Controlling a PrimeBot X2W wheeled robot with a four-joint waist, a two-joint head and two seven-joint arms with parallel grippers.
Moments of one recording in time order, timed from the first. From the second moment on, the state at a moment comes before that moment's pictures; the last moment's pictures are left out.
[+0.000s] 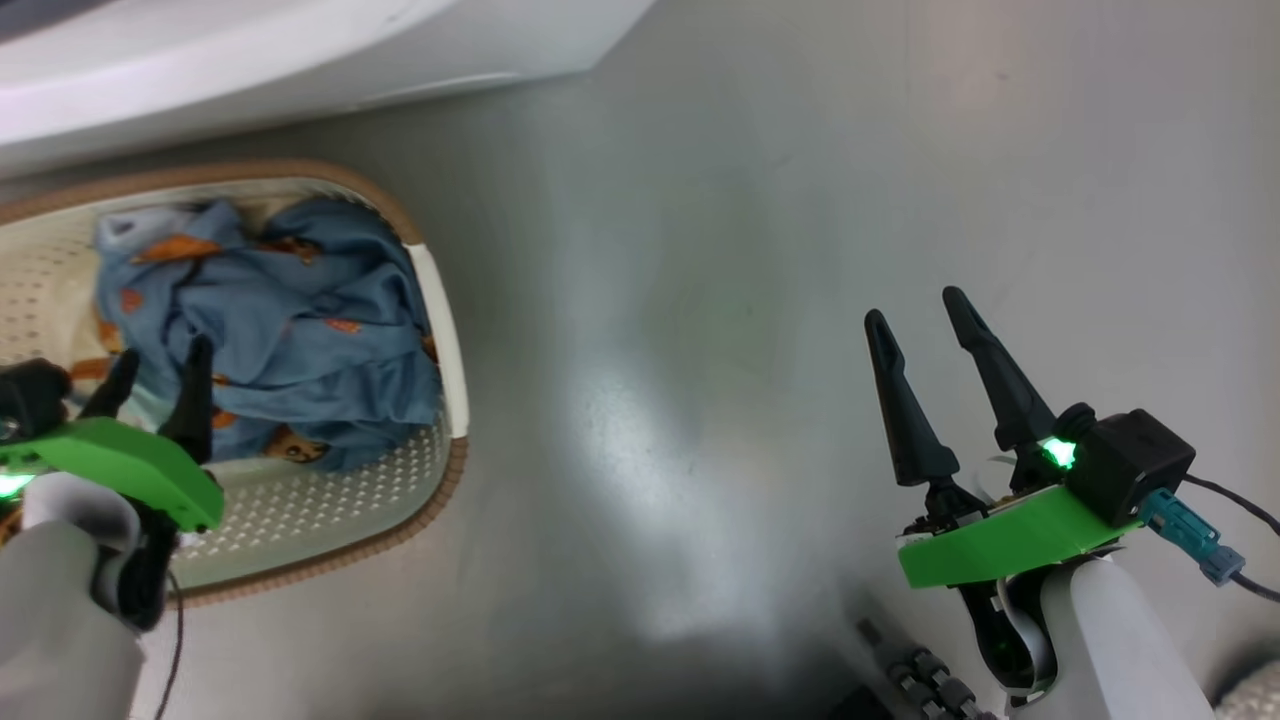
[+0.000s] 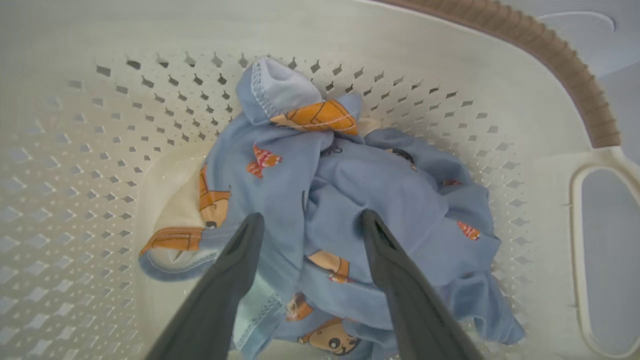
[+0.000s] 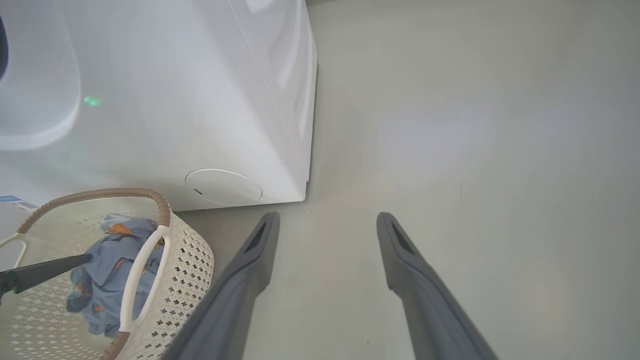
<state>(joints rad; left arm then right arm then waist) -0.69 0.36 -0.41 0.86 -0.75 -0.13 -0.15 -0.28 -0.05 0.12 0.06 0.26 0.12 -0.25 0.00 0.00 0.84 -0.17</state>
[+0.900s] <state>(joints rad) -0.82 0.37 -0.58 0.95 -0.93 -0.13 -0.13 -0.31 -0.05 0.10 0.07 0.30 0.12 -0.25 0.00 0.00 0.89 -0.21</state>
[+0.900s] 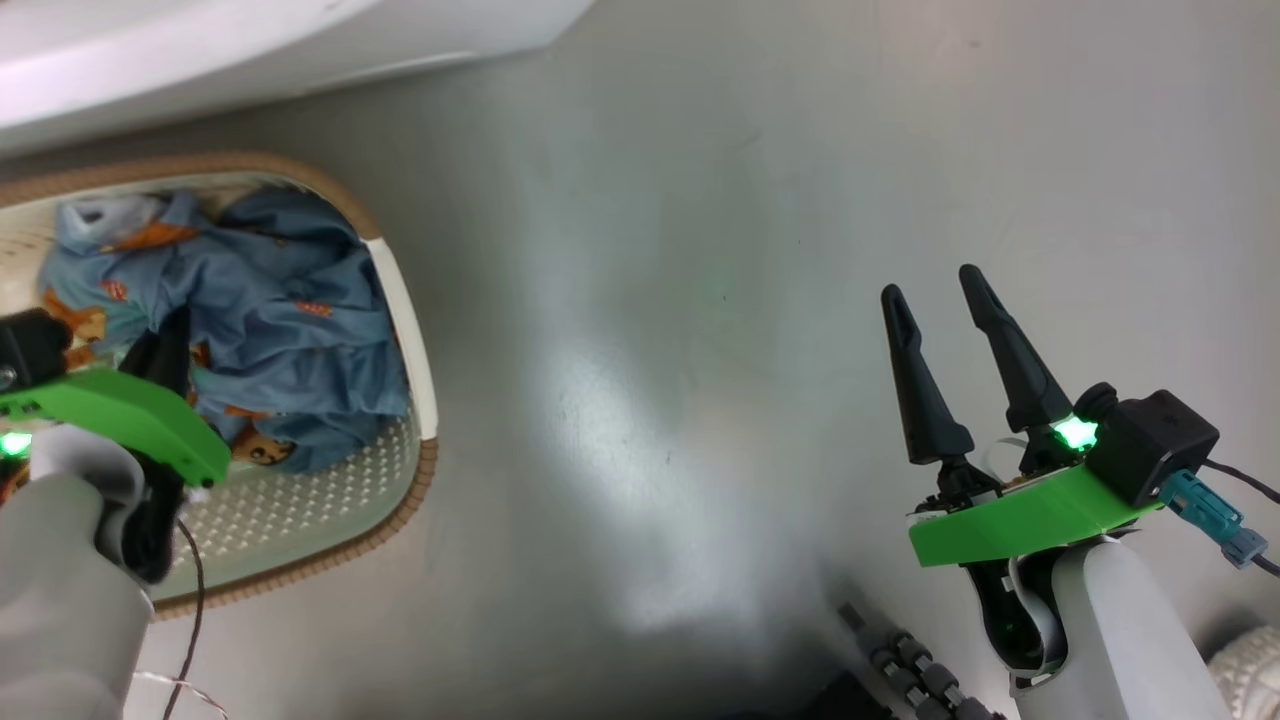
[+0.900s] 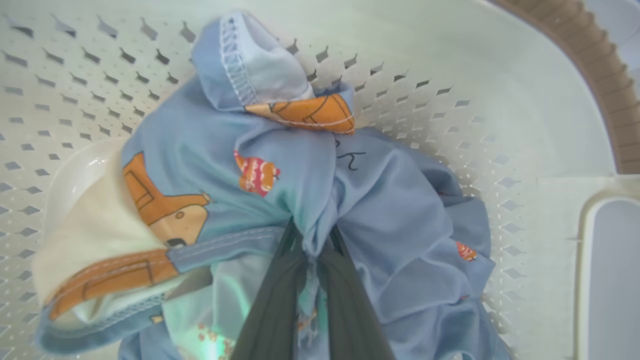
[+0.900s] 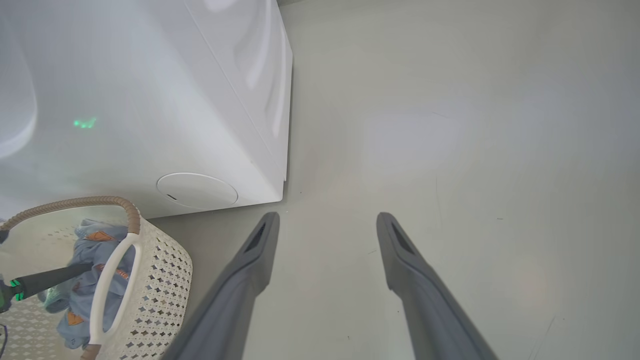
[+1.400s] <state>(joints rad) -0.68 0.34 -0.61 0.86 -0.96 -0.13 -0.25 -0.30 -0.05 0.07 0.10 0.25 0.12 -0.25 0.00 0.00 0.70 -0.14</state>
